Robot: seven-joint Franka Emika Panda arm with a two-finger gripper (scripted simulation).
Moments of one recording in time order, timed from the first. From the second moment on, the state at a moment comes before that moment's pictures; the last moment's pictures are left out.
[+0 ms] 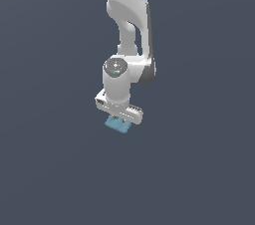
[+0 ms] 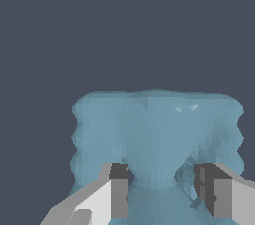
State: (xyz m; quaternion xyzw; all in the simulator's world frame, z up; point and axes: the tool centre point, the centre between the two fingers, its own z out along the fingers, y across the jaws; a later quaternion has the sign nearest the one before) arm 0.012 -0.036 0.088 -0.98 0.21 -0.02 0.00
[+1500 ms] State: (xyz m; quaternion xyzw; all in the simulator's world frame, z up) arm -0.112 0.147 0.356 -0.98 0.21 -0.01 0.00
